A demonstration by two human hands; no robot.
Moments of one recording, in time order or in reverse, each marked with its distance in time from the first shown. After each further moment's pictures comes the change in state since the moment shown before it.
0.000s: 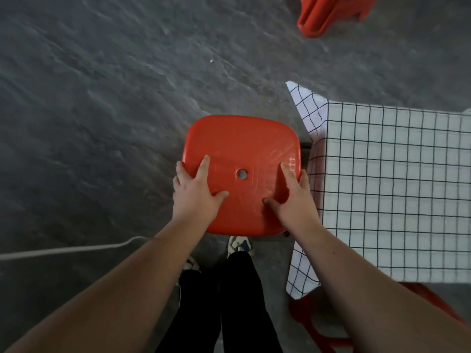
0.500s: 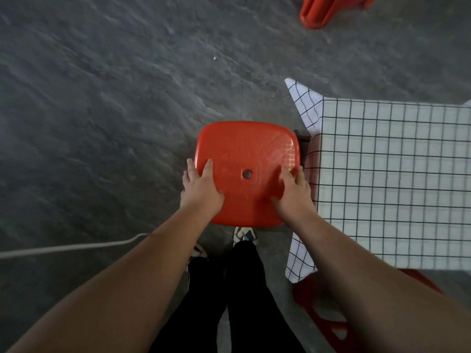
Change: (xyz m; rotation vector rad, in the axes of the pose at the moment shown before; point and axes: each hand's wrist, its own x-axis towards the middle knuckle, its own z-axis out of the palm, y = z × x) left_hand -0.017 0.026 -0.023 0.116 -0.177 -0.084; right_hand -0.014 -0.014 -0.025 -0.138 -0.146 0.059
